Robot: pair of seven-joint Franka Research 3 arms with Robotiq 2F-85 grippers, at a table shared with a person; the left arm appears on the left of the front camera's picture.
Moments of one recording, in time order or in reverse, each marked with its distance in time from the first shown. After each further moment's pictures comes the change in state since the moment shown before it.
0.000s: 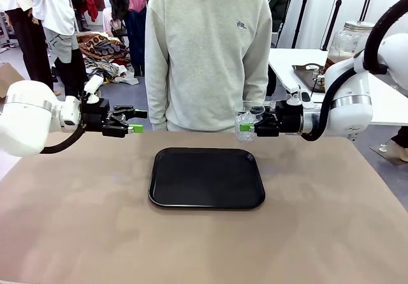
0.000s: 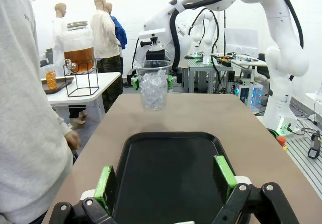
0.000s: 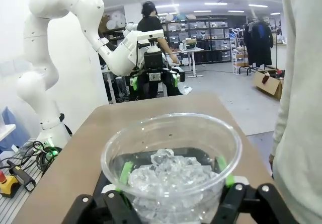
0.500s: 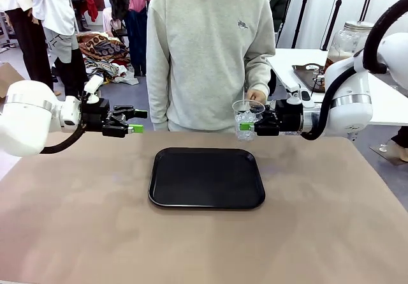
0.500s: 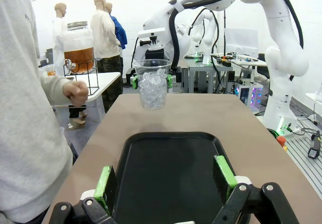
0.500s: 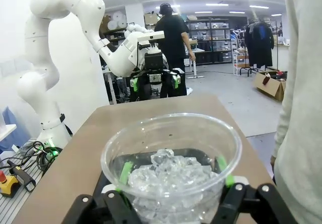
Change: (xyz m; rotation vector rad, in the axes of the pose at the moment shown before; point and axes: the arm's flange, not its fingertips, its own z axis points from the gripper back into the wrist) left arm 0.000 0.000 0.000 0.000 0.000 0.000; right arm -0.001 -0.001 0.000 0.004 -0.005 -0.001
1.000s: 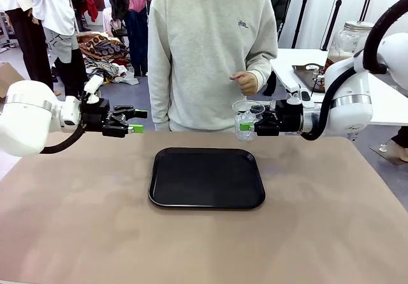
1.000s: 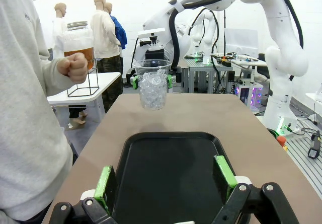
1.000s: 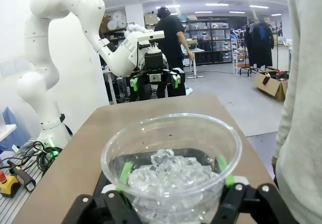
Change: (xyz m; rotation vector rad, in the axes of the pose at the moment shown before) left arm 0.000 0.000 0.000 0.000 0.000 0.000; right arm 0.000 0.000 0.000 0.000 0.000 -0.001
